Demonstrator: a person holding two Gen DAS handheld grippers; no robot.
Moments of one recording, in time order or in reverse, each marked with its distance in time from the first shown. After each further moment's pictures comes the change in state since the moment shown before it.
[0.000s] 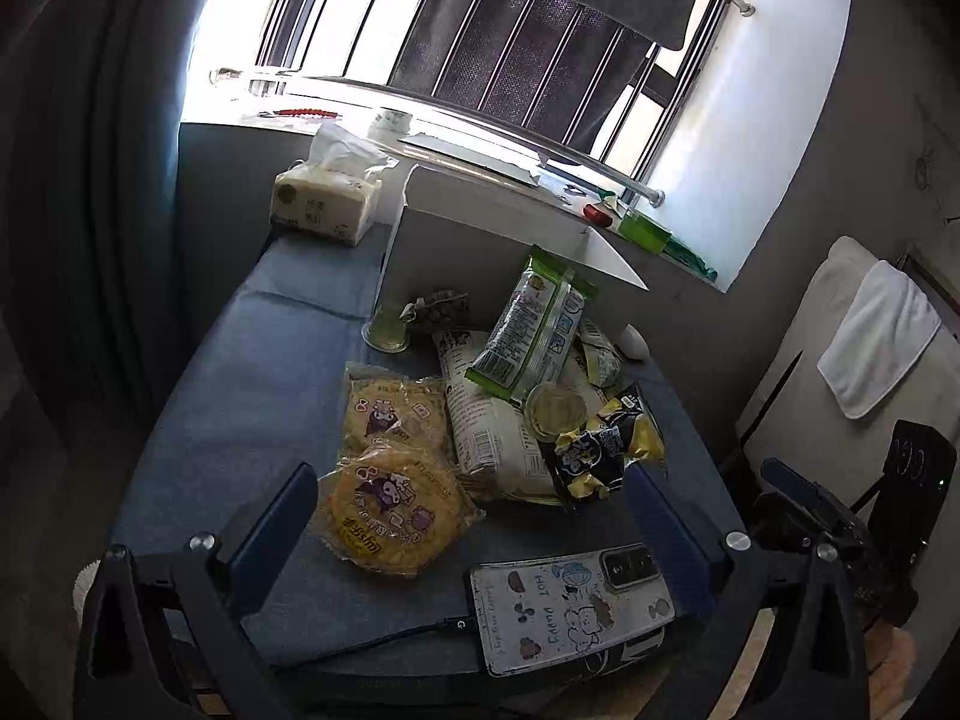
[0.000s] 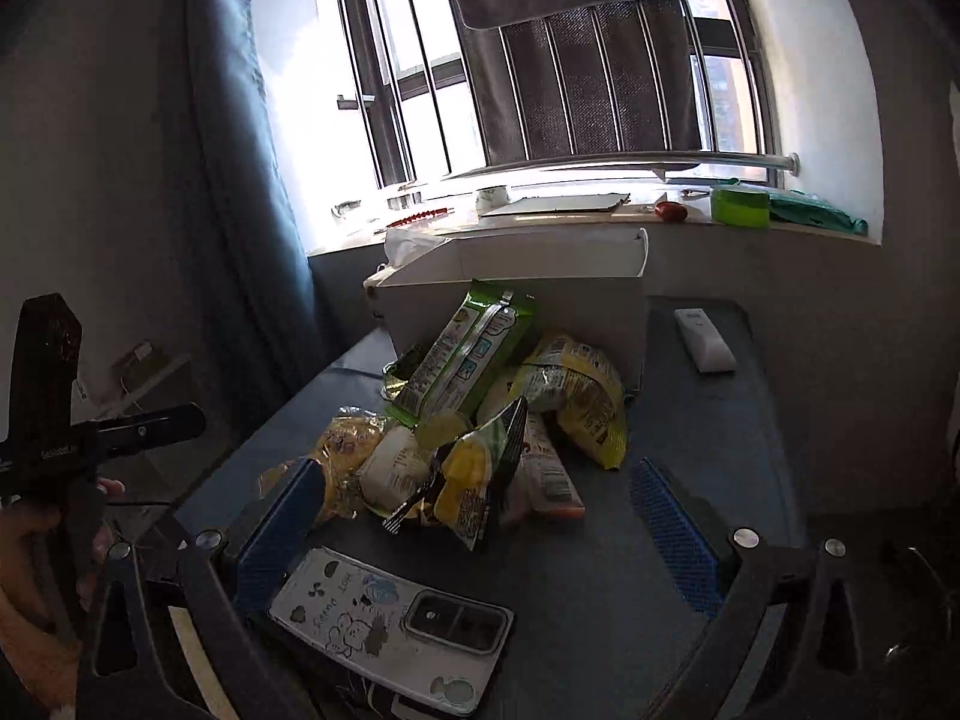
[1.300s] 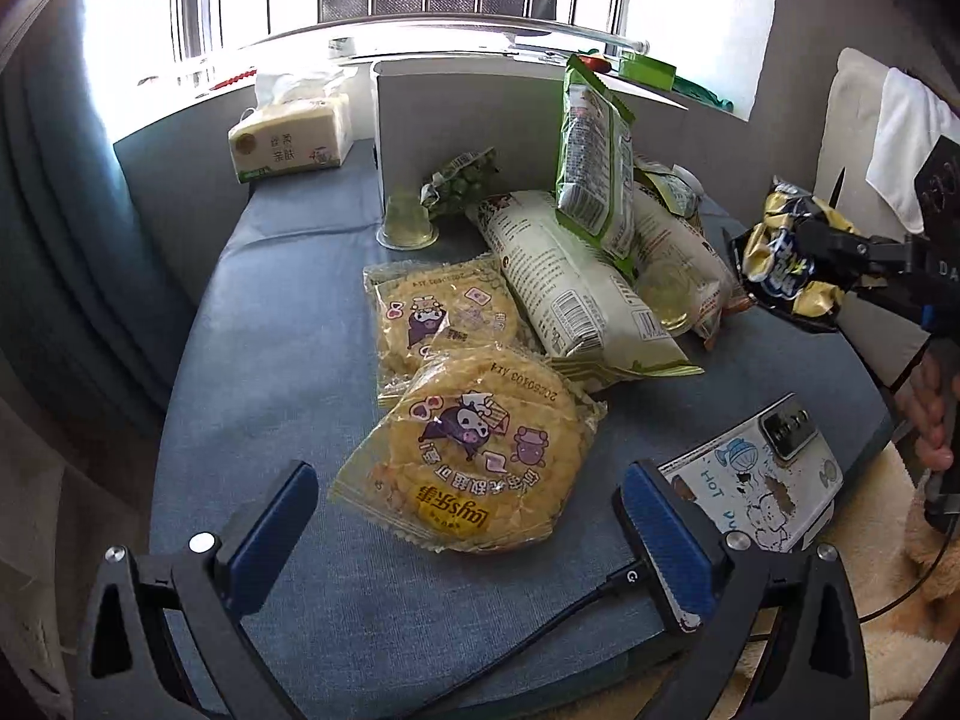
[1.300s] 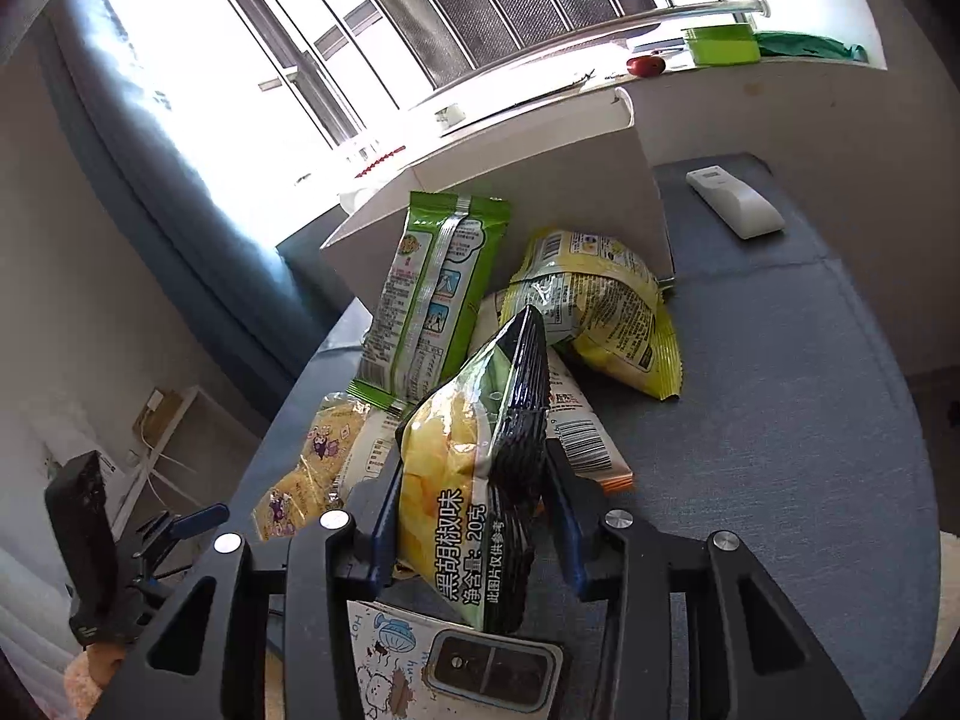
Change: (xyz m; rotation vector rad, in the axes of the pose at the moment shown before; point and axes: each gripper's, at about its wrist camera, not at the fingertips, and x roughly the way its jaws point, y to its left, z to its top) left arm 0.074 0.023 -0.025 0.328 0.247 0.128; right arm 0.068 -0.034 0.015 0.266 0.131 0.086
